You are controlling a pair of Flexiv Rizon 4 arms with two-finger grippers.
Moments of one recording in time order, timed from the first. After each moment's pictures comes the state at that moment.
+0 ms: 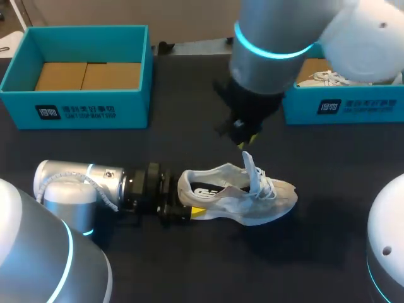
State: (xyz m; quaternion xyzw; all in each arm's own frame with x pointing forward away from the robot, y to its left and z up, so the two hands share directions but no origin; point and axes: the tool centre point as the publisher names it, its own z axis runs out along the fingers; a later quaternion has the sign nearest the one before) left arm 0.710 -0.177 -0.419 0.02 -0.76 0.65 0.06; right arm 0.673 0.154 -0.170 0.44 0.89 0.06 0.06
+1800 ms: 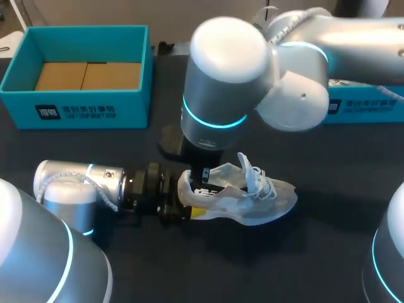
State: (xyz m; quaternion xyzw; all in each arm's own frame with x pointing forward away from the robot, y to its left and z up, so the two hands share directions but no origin) left arm 0.710 -0.177 -0.419 0.02 -0.76 0.65 0.06; right arm 0.684 0.232 -0.279 0.09 0.99 0.08 0.08
